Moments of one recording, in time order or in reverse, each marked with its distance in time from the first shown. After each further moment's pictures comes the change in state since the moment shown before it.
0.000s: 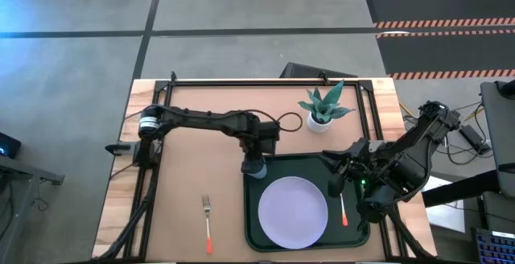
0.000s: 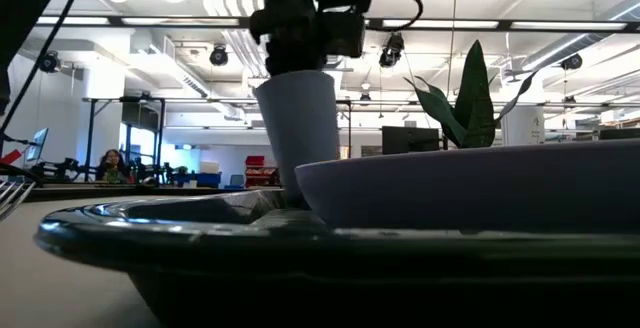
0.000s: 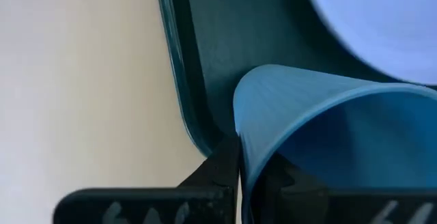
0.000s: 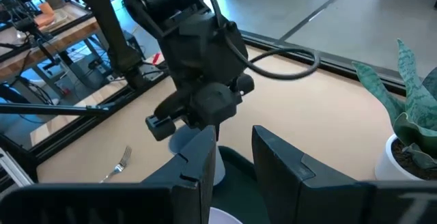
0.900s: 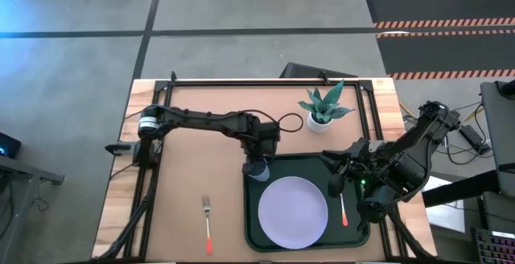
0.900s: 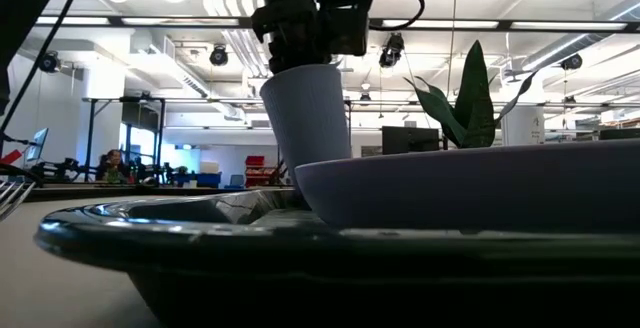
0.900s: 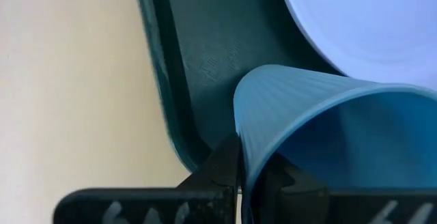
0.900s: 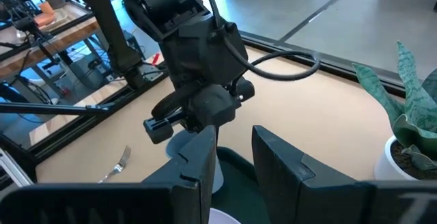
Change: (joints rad) left arm -0.006 0.002 -0.032 0.065 0.046 0.000; right arm 0.000 0.000 0.000 0.002 0.003 -0.007
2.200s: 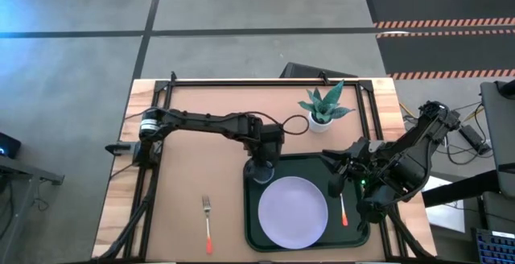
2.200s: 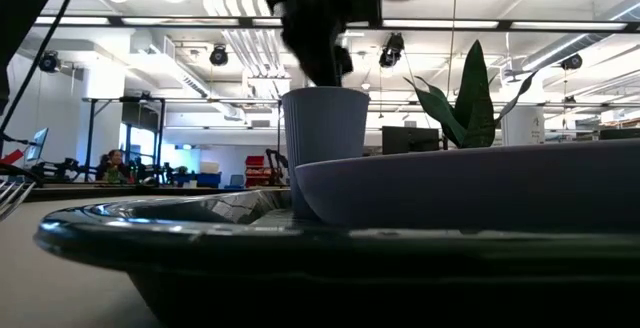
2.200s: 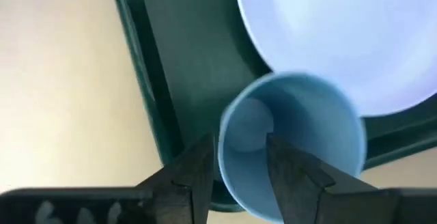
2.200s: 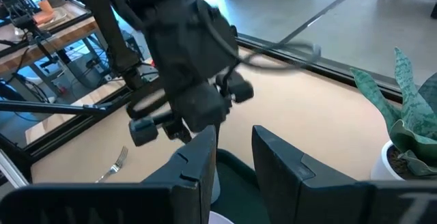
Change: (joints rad) left arm -0.037 0.005 0.127 -0.039 -0.013 0.027; right arm 0.000 0.000 0.000 -0.002 0.008 -0.020
